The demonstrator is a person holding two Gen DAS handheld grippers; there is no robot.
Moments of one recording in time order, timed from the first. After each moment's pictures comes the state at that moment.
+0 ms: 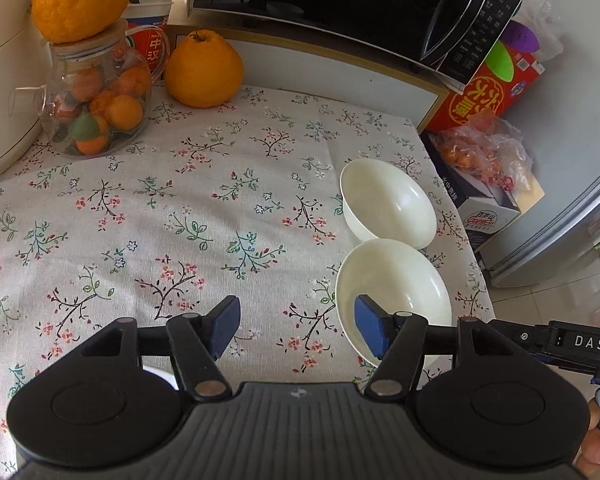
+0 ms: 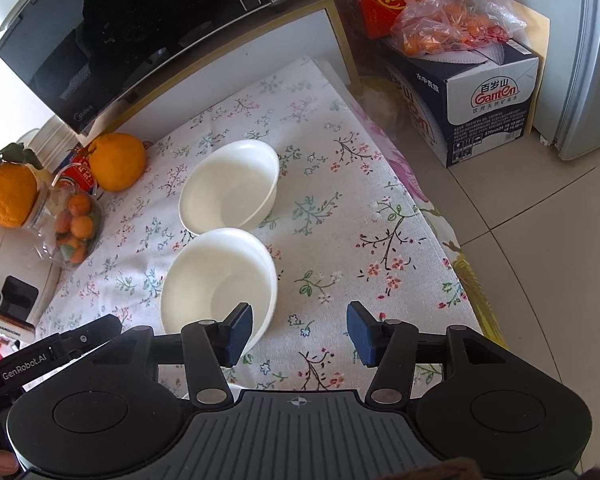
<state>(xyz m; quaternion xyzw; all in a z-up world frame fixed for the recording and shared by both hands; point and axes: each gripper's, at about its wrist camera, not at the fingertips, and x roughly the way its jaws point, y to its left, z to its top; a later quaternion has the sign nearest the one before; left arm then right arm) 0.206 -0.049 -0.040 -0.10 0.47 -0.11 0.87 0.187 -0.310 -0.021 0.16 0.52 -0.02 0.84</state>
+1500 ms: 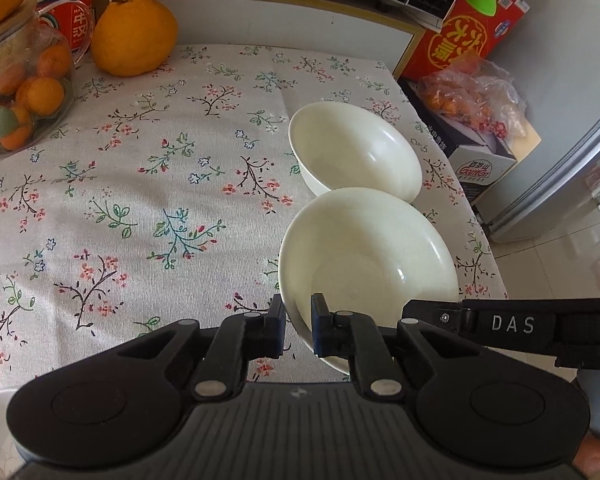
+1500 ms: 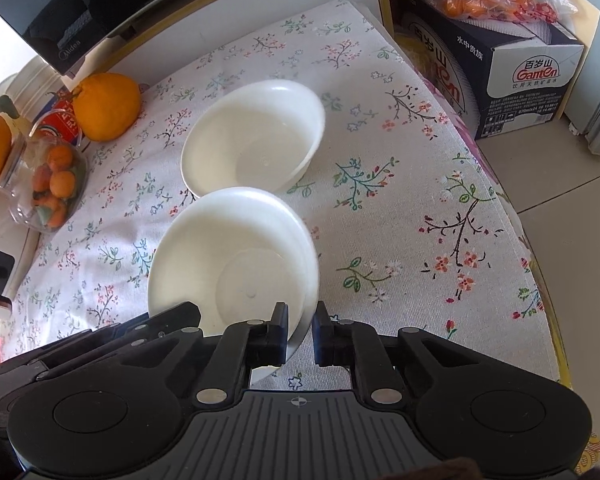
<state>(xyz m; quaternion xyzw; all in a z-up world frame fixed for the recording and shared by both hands) 0.228 -0.088 -0.070 -0.06 0.51 -0.15 0.85 0.225 -0.273 -0.054 0.15 0.57 0.00 0.81</state>
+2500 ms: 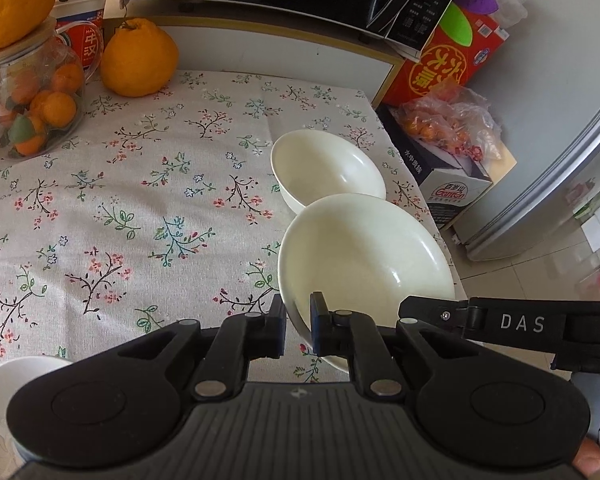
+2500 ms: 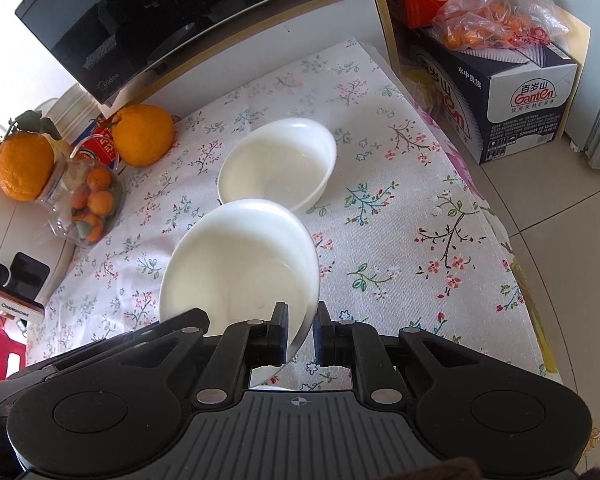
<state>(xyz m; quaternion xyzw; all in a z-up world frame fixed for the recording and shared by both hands) 0.203 -0.084 -0.047 -0.09 0.48 -0.16 0.86 0.198 -0.278 -0.019 0.16 0.53 0.02 0.83</state>
